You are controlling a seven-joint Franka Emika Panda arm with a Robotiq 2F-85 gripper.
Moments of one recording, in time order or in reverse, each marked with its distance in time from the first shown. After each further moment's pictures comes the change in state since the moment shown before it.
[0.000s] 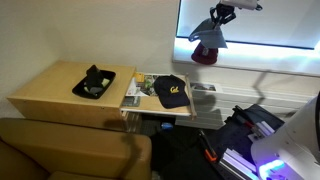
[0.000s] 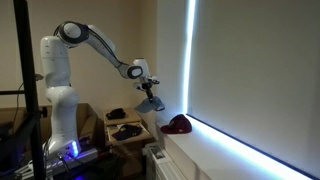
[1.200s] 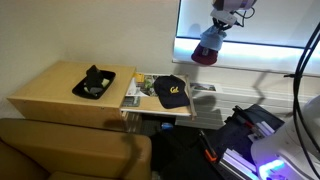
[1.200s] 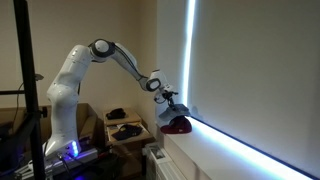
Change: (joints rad) arm -0.058 0.510 -0.093 0.403 0.132 0.234 0.336
